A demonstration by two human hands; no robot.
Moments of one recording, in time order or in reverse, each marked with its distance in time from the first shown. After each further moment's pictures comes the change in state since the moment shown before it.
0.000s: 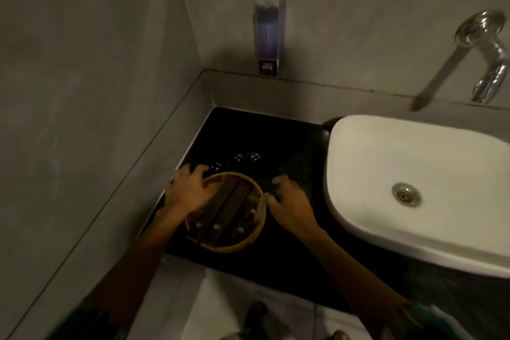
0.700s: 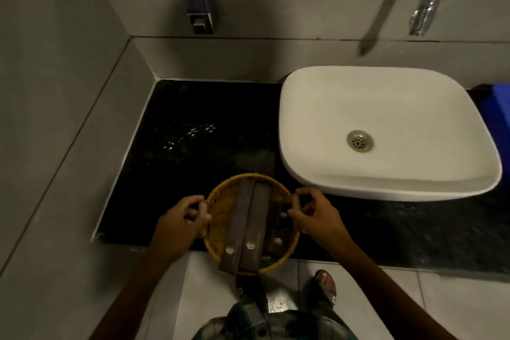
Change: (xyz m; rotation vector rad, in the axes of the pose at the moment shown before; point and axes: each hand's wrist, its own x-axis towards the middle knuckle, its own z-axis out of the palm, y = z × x) left_hand -0.109 0.052 0.044 -0.519 -0.202 -0.013; right_hand -0.102 0.109 -0.051 0.362 0.049 0.404
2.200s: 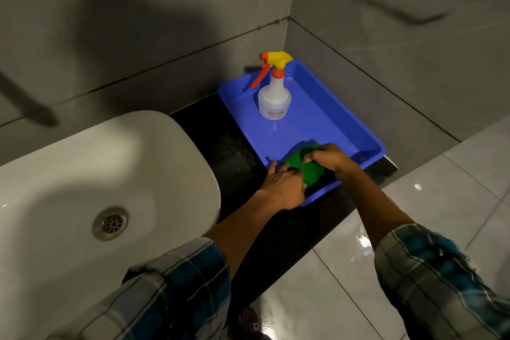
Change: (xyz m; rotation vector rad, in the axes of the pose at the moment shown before) left_hand -0.023 0.401 0.573 1.022 -0.749 1.108; right_hand 0.043 0.235 -0.513 0.117 0.602 0.533
